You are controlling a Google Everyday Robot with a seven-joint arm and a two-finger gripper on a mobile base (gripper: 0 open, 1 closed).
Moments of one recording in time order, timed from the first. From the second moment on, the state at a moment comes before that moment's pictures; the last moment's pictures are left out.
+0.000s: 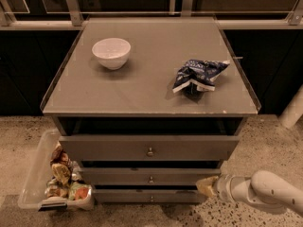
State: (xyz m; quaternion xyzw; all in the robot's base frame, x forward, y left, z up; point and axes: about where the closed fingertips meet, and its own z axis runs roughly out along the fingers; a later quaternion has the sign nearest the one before) arm 0.476 -0.220 0.422 -0.30 0.87 0.25 0.32
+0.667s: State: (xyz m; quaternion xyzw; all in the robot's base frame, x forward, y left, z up) arm 0.422 -0.246 0.450 -0.26 0.89 0.25 0.28
